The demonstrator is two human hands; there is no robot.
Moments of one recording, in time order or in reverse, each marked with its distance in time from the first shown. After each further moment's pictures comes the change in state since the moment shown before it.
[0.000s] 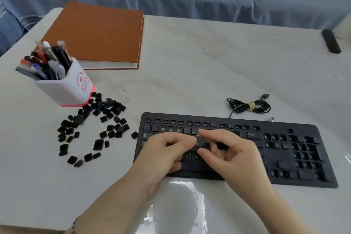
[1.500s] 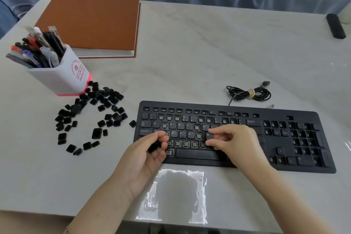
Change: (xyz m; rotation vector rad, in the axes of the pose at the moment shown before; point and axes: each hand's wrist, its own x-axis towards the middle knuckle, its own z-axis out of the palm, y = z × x) left_hand 0.001 -0.030 -0.017 -0.575 0.248 -0.252; right_hand 0.018 0.050 -0.022 -0.393 0.007 0.221
